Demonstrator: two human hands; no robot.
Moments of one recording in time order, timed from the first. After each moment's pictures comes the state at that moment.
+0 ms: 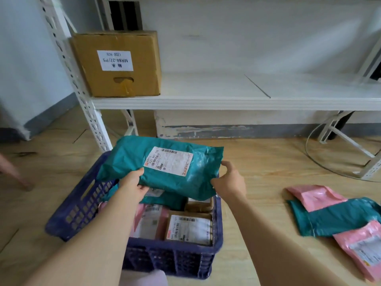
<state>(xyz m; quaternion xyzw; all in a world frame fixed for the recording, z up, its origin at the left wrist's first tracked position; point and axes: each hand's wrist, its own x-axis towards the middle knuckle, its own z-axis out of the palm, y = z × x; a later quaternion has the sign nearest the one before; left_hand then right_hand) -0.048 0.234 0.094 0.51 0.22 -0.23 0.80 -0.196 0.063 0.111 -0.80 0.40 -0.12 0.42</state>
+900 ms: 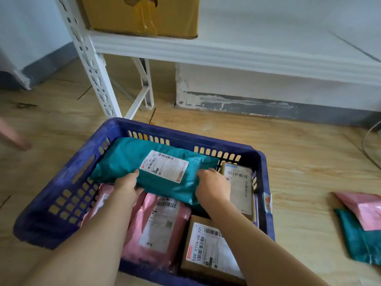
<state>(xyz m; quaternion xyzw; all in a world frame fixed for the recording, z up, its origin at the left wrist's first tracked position) 0.074 0.266 -0.065 0.58 0.36 -0.18 0.71 -0.047 0.110 0.003 -0.95 0.25 0.09 0.16</state>
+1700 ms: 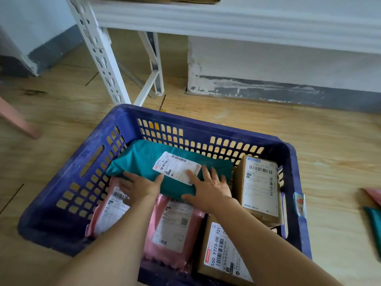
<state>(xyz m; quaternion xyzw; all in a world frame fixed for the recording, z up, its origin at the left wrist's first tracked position) 0.057 0.264 -0.101 0.89 0.23 -0.17 0.35 -0.016 0.122 -0.069 -0.95 0.11 0.26 0.09</state>
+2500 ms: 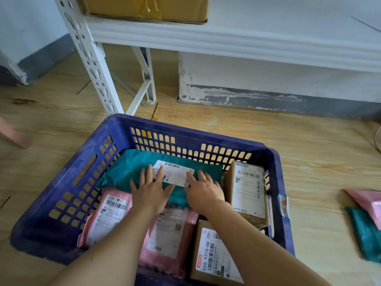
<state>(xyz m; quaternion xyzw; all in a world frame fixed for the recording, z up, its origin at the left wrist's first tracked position) 0.048 0.255 -0.087 0.97 -0.16 -0.20 0.03 -0.016 0.126 -0.052 -0.95 0.17 0.22 0.16</state>
